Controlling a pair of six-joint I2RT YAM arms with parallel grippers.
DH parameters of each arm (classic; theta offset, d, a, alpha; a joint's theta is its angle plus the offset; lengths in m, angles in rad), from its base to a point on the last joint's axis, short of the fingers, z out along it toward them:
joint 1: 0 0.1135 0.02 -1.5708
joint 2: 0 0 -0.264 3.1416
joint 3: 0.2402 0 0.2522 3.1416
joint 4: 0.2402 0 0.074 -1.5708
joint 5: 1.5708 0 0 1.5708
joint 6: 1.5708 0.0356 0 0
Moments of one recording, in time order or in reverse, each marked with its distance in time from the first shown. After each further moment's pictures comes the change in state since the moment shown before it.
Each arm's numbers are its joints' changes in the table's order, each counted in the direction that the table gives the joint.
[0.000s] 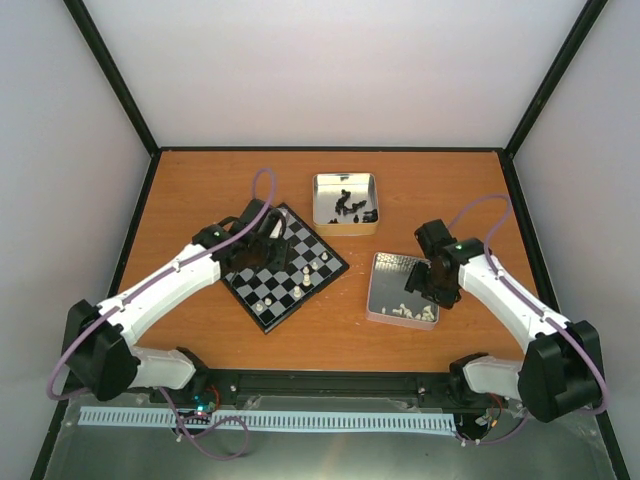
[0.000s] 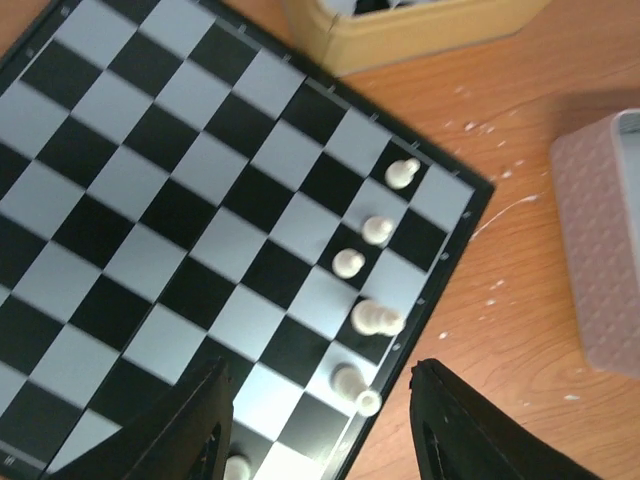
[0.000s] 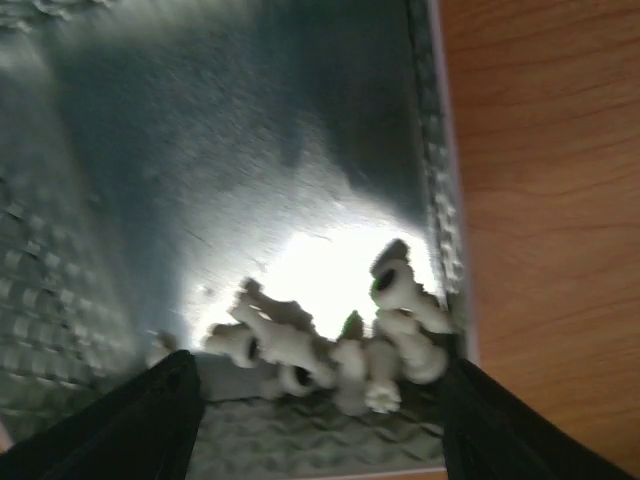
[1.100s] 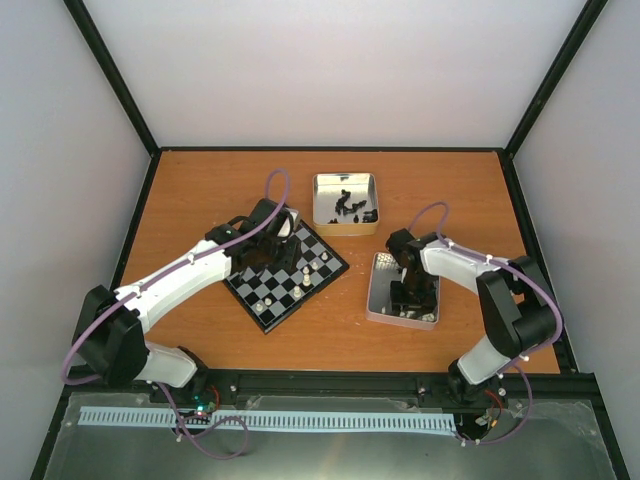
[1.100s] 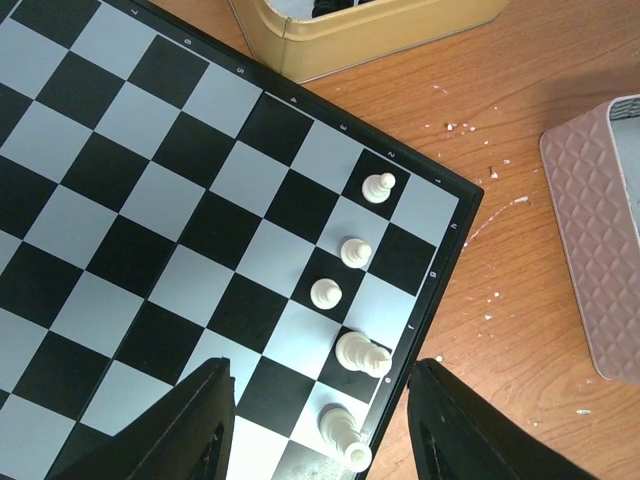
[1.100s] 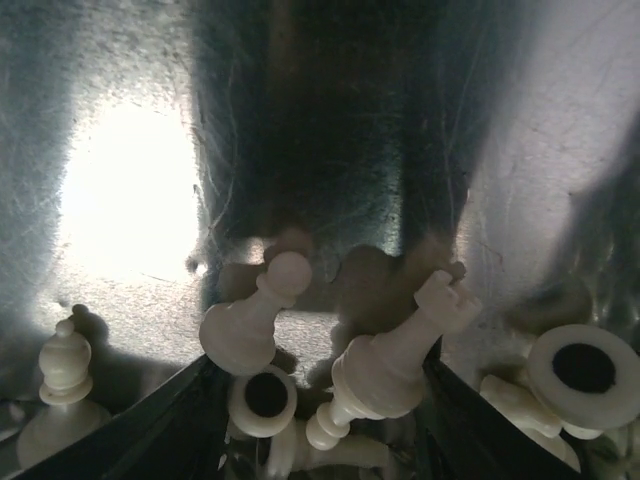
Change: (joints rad) left arm 0.000 0.069 -0.021 -0.140 0.059 0.076; right arm 0.100 0.348 0.007 -0.029 -0.090 -0.303
